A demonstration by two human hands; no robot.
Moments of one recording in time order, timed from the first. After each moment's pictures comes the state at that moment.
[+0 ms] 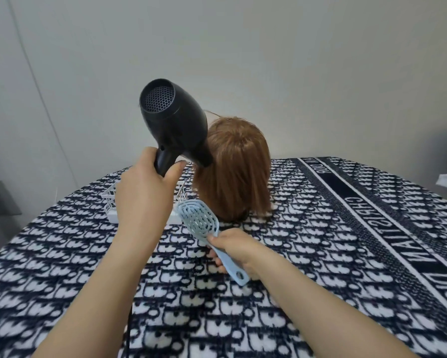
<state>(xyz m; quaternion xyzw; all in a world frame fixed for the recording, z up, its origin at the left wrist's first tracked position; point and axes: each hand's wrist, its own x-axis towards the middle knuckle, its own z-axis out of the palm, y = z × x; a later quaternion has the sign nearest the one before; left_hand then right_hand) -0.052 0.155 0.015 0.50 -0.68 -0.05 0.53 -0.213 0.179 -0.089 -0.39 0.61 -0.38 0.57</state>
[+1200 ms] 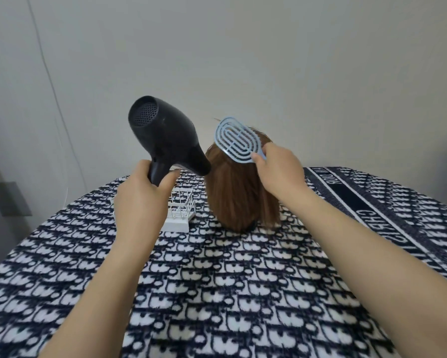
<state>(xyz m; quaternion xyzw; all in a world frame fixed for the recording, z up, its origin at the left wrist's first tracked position) -0.034 0.139 0.014 0.53 -0.65 -0.10 0.53 -0.289 0.123 0.026 -0.56 0.71 -0.38 -0.17</state>
